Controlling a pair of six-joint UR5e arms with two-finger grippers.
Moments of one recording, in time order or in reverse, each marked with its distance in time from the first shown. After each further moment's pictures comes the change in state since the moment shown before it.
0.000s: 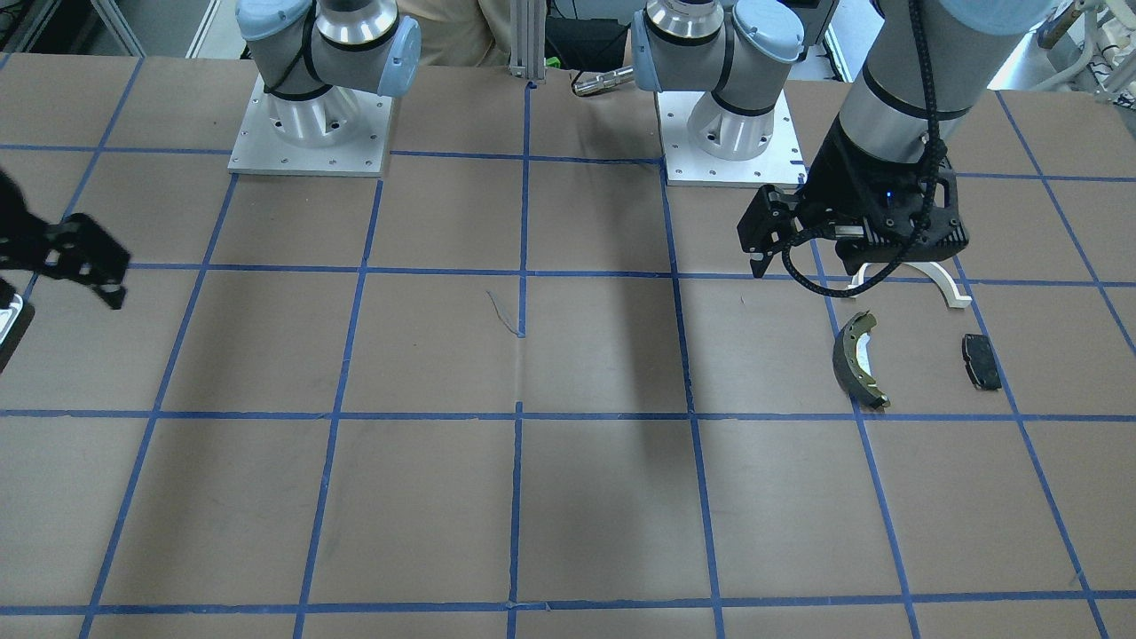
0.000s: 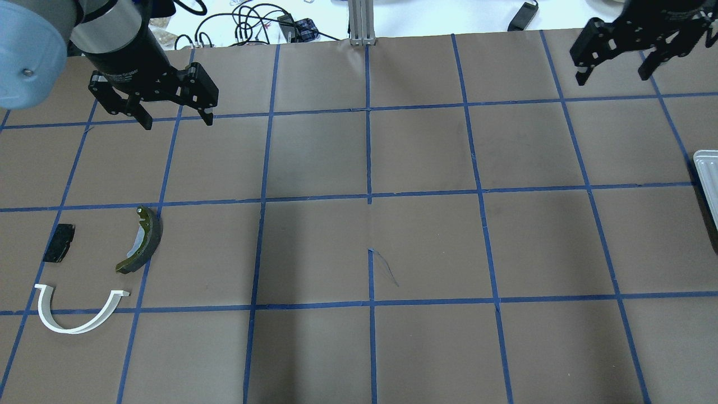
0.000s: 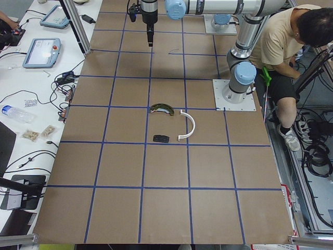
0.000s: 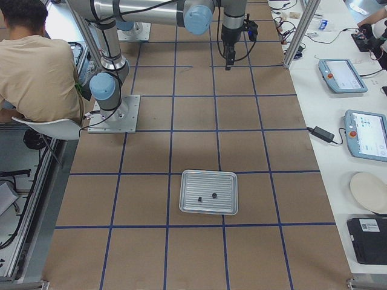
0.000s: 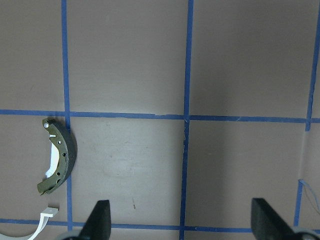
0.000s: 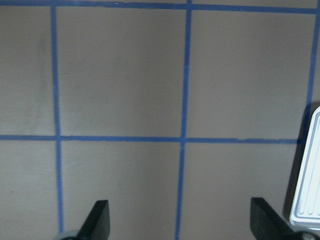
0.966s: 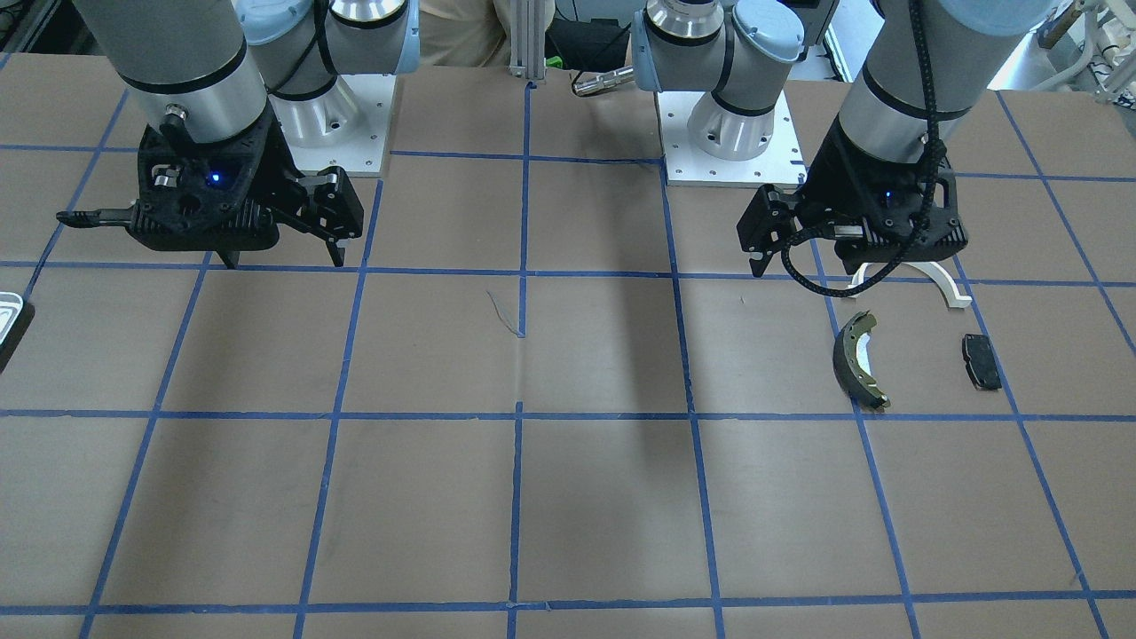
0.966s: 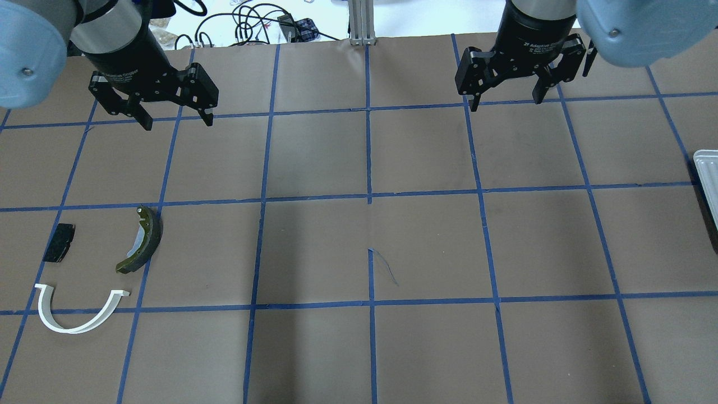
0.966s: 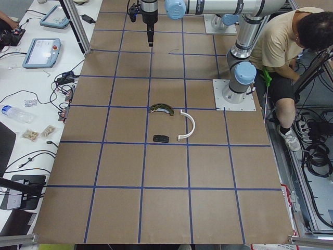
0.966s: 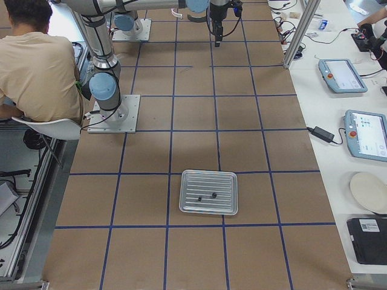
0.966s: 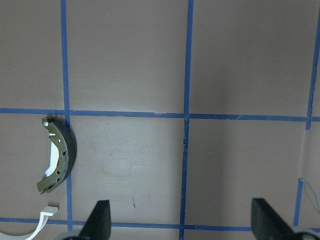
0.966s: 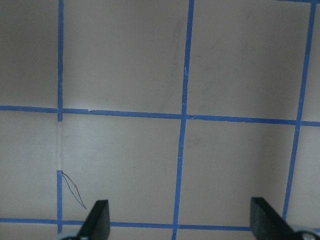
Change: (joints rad) left arm 0.000 0.000 0.001 -0.003 -0.001 0.000; right arm 0.455 -0.108 0.043 0.060 -0.002 0.441
